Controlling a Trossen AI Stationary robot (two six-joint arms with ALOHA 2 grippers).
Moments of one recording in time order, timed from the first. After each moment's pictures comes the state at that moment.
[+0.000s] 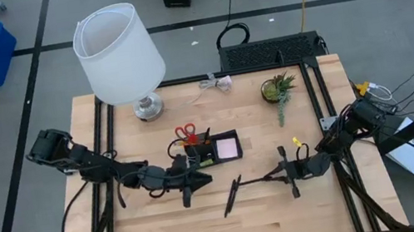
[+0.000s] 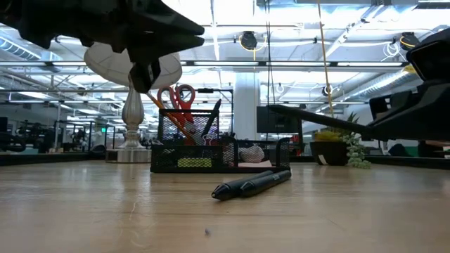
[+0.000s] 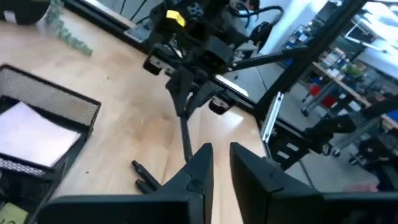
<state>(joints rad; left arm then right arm) -0.37 1.54 0.57 0.79 -0.26 -0.62 0.67 1.83 0.09 1.43 0.55 0.10</state>
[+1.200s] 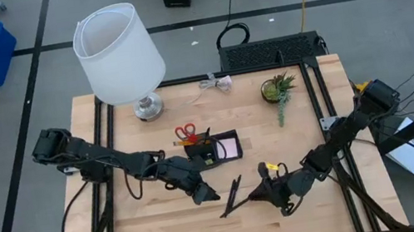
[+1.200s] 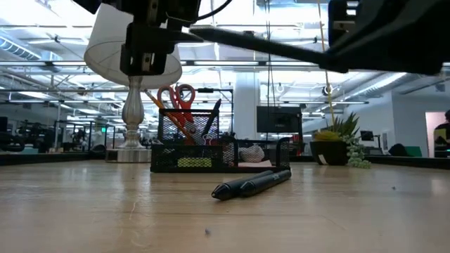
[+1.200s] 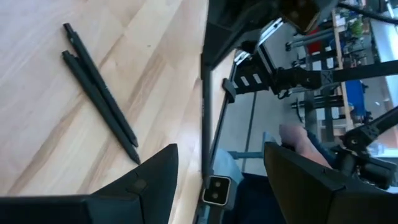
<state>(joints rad) -0.28 1.55 0.93 0.12 0.22 -1.09 0.63 1.57 0.57 0.57 0.41 -0.37</state>
